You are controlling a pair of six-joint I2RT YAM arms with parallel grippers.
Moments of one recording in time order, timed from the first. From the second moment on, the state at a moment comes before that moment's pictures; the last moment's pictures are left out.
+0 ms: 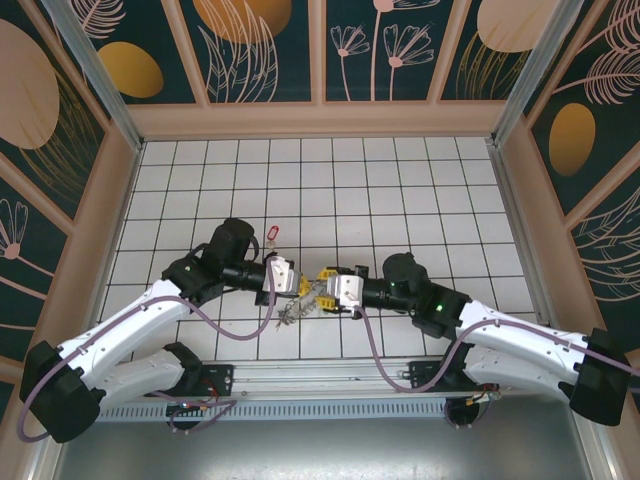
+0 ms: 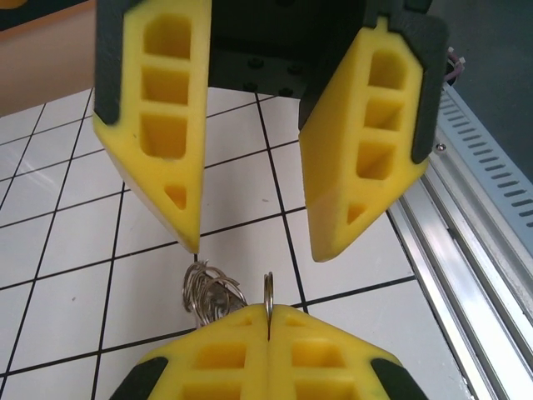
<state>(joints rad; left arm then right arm) -0.69 1.04 0.75 -0.39 0.79 0.77 1.03 0.90 0.53 0.09 -0.32 -0.55</state>
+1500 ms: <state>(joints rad) -0.69 0.93 0.70 -0.12 0.88 0.57 0.95 0.78 0.26 0.67 -0.45 -0.25</state>
